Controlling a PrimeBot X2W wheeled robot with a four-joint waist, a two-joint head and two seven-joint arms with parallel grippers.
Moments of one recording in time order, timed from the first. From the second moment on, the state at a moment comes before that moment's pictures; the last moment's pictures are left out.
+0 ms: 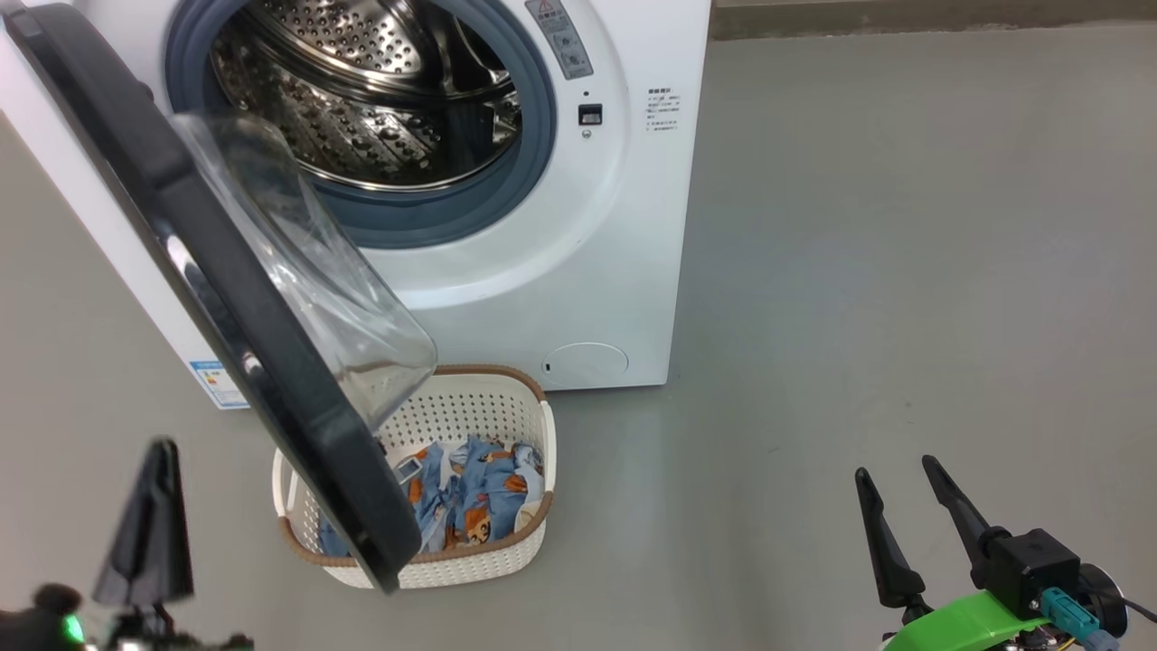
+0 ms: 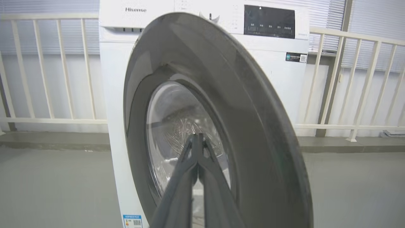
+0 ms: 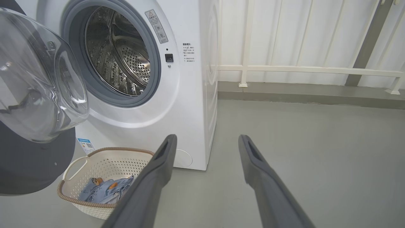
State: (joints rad) left arm 0.05 0.12 0.05 -0.04 -0.28 -0.13 -0.25; right arm -0.02 -0.05 -0.05 0.17 0.07 0.12 -0.25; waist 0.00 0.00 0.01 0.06
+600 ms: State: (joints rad) left arm -0.04 0.18 -0.32 -0.40 -0.28 -0.13 -0.26; right arm -0.02 -0.05 -0.03 0.17 0.09 0.12 -0.25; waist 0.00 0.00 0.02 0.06
